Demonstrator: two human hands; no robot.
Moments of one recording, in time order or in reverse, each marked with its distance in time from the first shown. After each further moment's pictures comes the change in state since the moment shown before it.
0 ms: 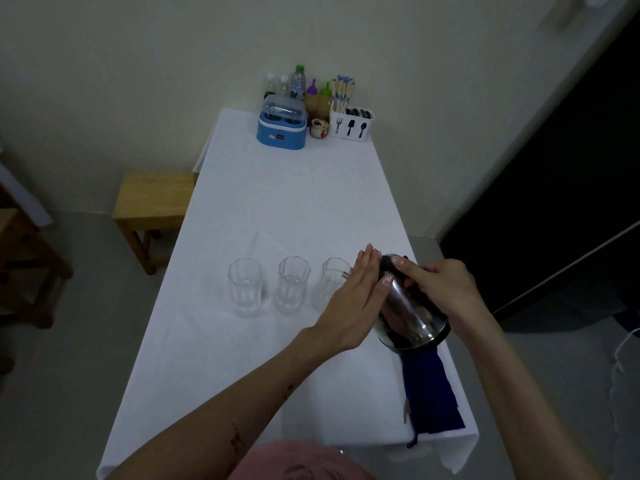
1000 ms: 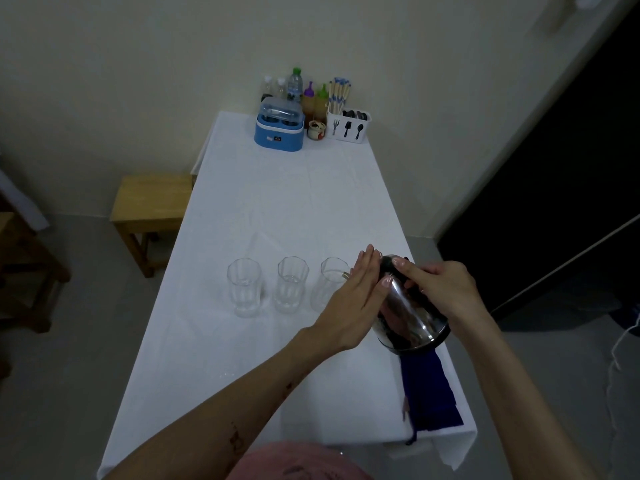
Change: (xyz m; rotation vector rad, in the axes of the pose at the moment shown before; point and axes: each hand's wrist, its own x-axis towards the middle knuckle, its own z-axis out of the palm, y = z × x) left_hand -0.006 0.004 -0.002 -0.009 -0.023 0.025; right_hand -0.011 0.001 -0.004 0.013 0.014 0.018
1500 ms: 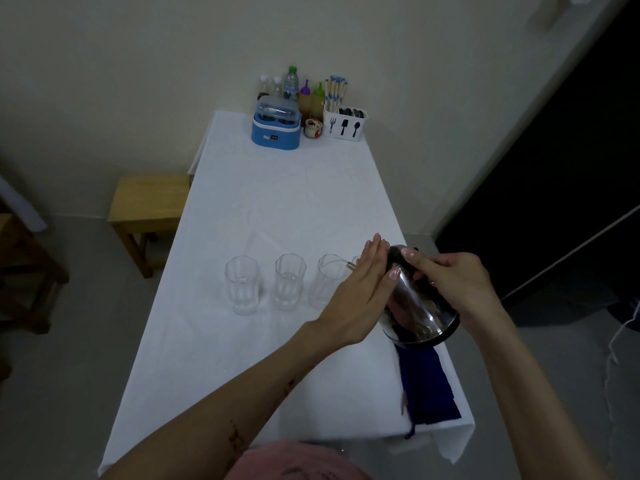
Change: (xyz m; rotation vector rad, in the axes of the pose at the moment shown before) left_hand 0.000 0.017 0.002 -0.020 0.015 0.046; right_hand -0.004 -0.001 -0.015 0.058 0.045 -0.051
